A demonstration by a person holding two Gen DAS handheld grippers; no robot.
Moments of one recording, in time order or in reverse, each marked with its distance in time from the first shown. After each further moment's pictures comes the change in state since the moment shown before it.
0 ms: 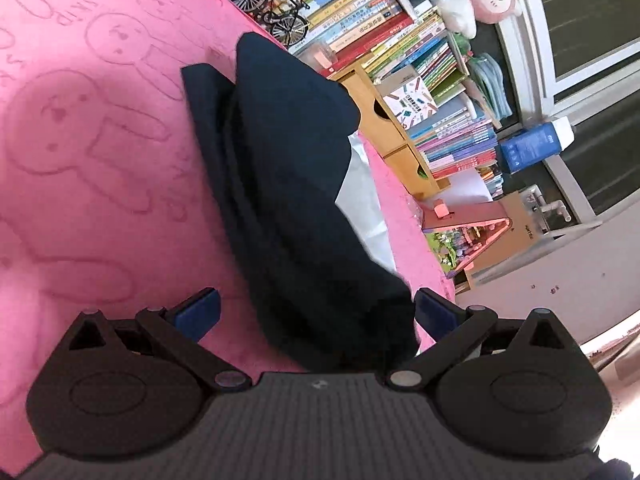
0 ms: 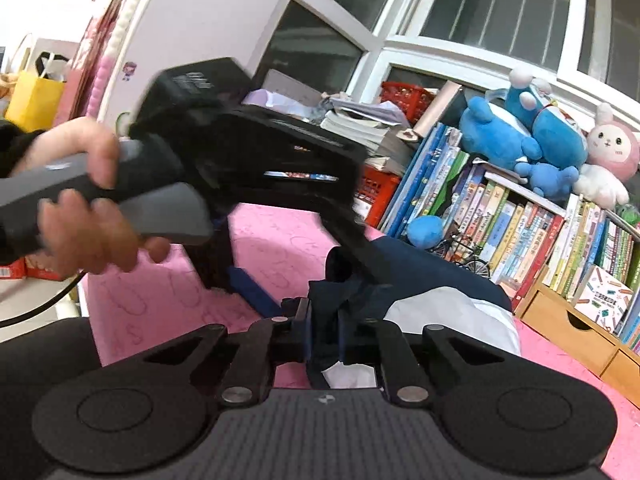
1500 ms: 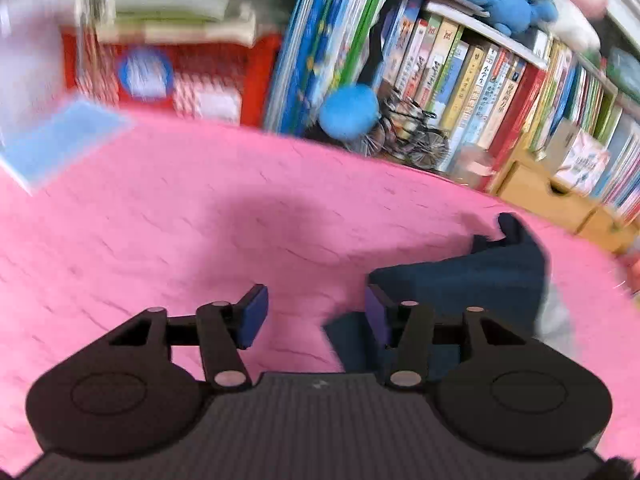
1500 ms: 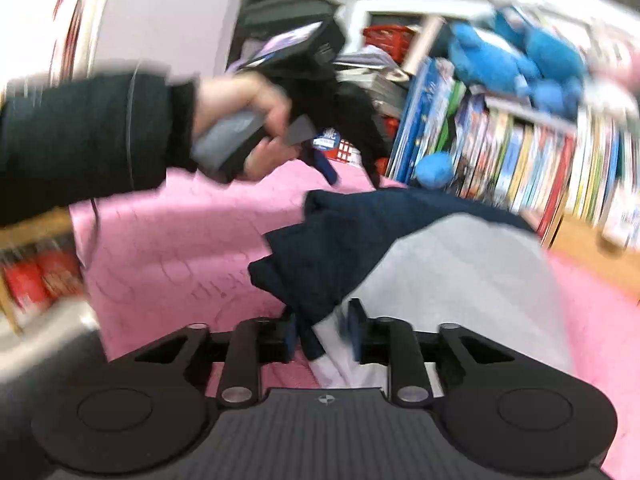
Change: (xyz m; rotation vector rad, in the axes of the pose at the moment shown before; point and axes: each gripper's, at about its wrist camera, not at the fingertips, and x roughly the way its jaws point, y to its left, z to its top) left arm 0.031 -0.032 0.114 0.305 -0.259 0.650; right arm 0.006 -0.049 -0.021 0.305 0.104 0.104
